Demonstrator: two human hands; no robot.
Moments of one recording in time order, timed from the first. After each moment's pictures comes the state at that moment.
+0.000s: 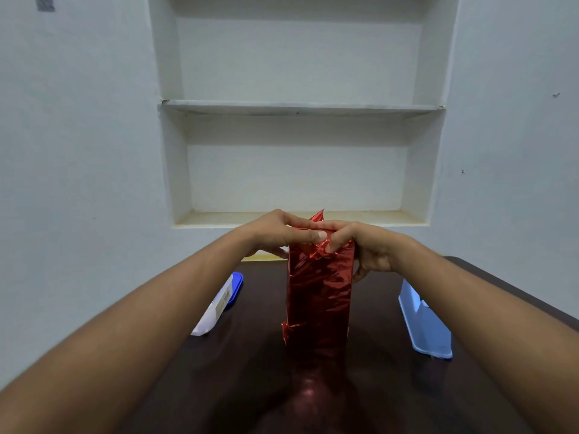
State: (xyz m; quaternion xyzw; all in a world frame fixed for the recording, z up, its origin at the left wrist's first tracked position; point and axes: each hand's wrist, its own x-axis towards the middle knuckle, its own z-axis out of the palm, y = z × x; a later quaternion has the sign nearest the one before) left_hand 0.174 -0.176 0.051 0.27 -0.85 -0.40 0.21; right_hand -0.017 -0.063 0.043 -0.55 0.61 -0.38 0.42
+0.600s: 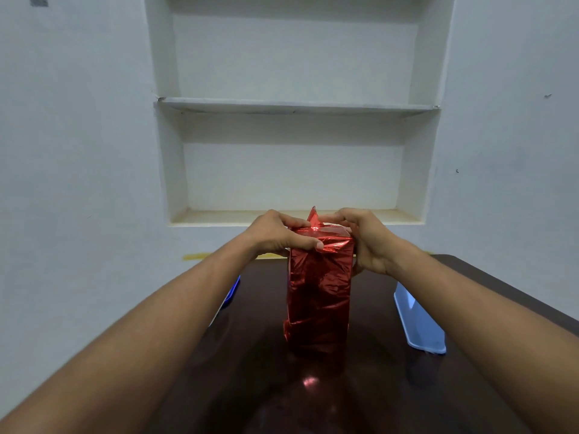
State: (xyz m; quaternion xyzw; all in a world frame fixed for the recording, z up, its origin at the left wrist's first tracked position) left_hand 0.160 -0.188 0.033 0.28 -0.82 -0.41 0.28; right_hand -0.016 -0.064 0.036 -0.46 0.60 -0.52 0.40
